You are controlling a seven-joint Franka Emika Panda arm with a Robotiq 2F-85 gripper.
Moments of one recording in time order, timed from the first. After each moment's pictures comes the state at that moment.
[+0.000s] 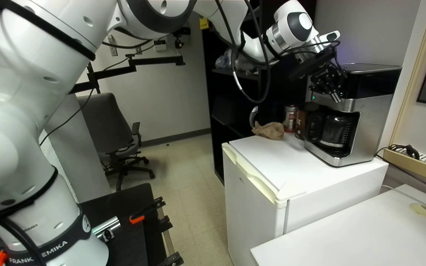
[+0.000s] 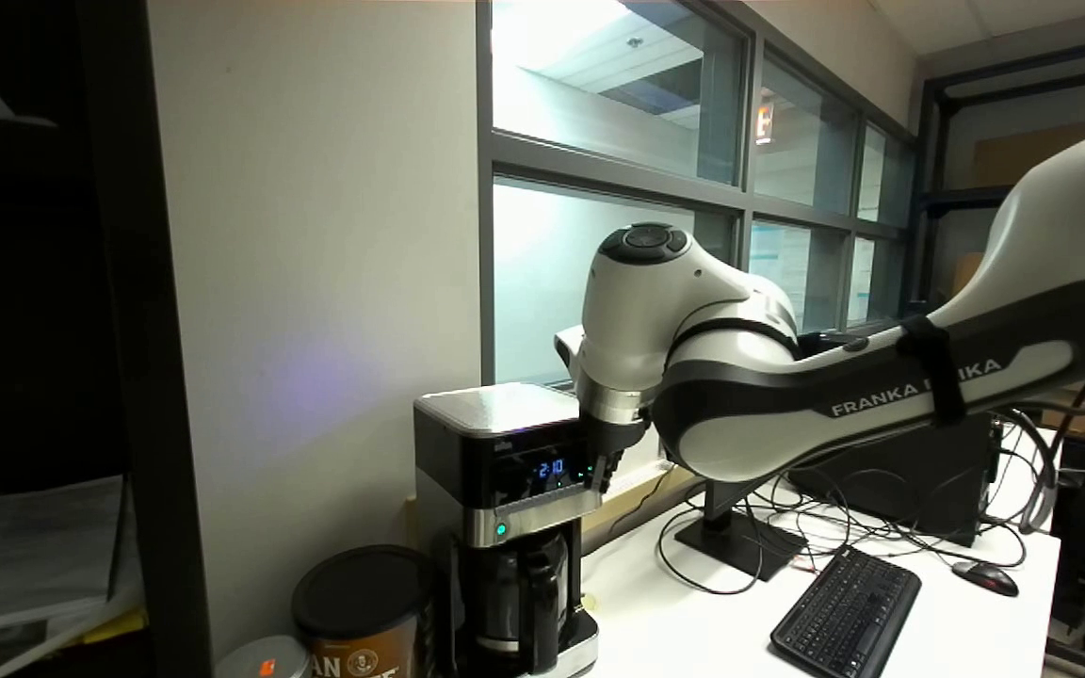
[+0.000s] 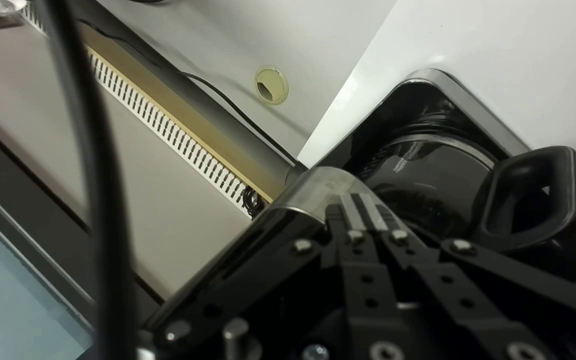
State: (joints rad) arm 0.19 0.77 -0.03 -1.17 -0.60 2.25 -0.01
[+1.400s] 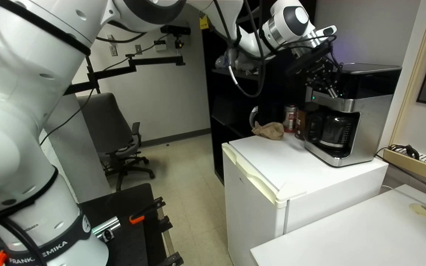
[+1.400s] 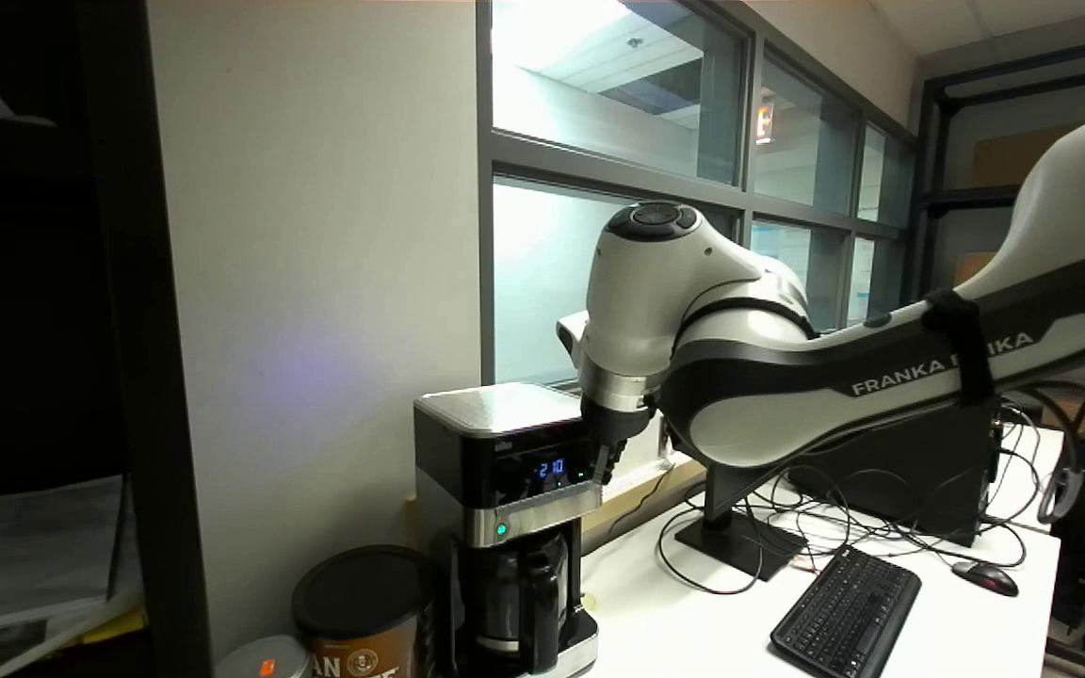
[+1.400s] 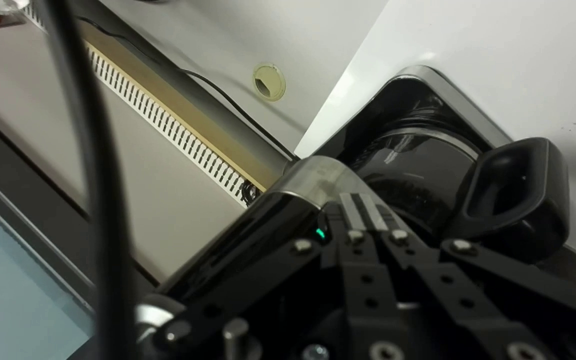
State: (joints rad) arm 0.20 0.72 -0.03 -1.22 -0.60 2.25 0.00
